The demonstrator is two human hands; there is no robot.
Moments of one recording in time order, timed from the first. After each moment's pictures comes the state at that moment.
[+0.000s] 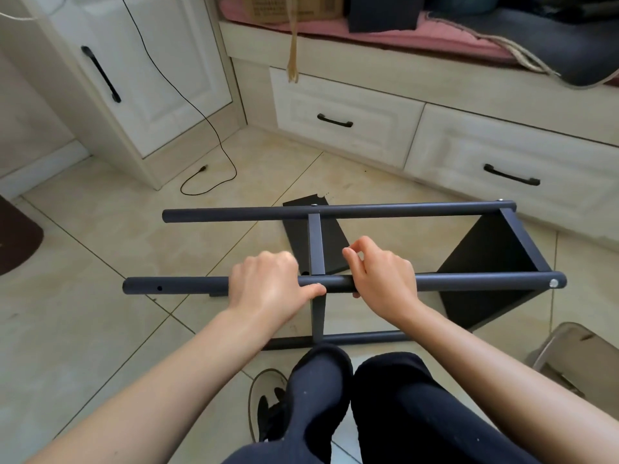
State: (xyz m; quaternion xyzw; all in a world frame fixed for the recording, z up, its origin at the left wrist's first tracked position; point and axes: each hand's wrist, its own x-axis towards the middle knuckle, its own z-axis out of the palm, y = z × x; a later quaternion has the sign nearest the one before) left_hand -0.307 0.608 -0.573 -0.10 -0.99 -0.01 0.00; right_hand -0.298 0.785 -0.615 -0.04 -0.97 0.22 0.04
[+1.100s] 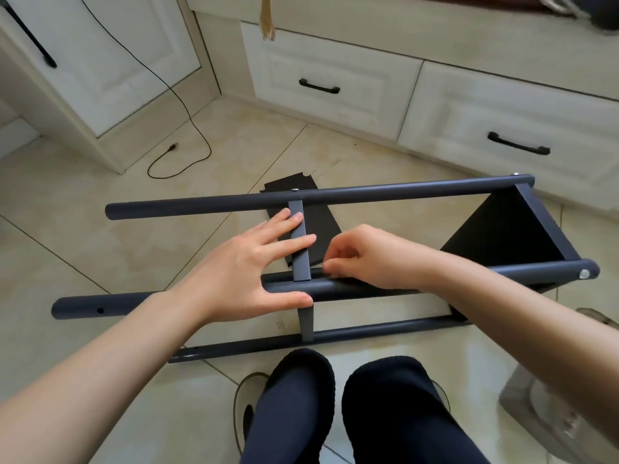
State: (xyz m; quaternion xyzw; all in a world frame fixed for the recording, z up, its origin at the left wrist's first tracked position) left_hand -0.361 0.576 -0.602 -0.36 -0.90 -0.22 -0.10; right_hand -0.336 0.810 -0.587 0.08 -0.91 0.35 -0.23
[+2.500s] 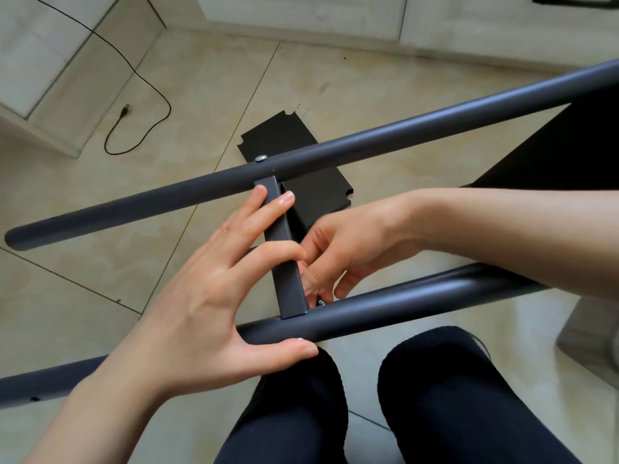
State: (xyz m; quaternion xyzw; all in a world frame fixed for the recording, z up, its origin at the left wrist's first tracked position) left_hand -0.348 0.578 -0.608 -0.43 -0.87 -0.24 -0.12; right_hand -0.373 0.795 -0.645 0.09 -0.60 0.57 -0.56
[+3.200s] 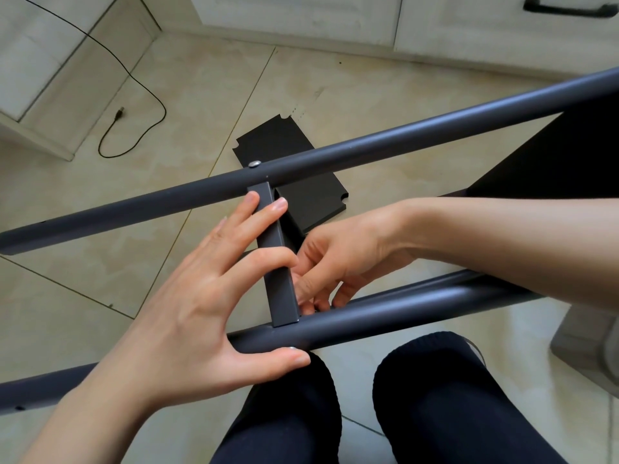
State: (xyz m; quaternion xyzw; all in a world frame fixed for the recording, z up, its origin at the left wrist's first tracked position) left_hand -0.347 0.578 -0.608 -0.43 -0.87 -0.23 -0.11; right_hand -0.368 0.794 -0.644 0.08 -0.60 0.56 -0.57
